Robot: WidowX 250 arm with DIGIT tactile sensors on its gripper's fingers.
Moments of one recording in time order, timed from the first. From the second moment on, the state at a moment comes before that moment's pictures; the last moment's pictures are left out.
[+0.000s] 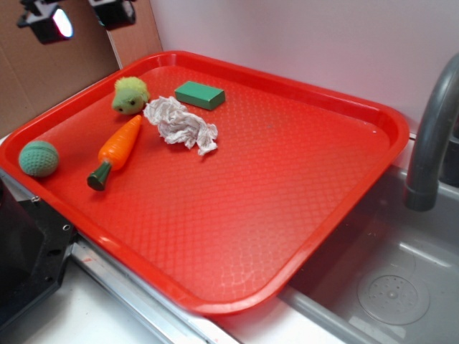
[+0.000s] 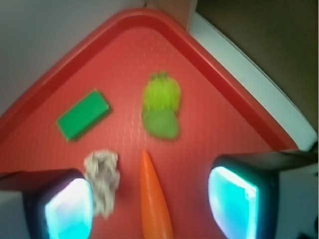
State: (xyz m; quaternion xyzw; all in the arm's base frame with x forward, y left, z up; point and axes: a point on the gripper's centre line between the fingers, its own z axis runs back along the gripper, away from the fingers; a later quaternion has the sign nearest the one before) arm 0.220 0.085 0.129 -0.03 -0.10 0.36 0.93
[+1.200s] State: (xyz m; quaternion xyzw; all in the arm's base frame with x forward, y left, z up) arm 0.279 0.132 0.011 0.00 -0.05 0.38 0.92
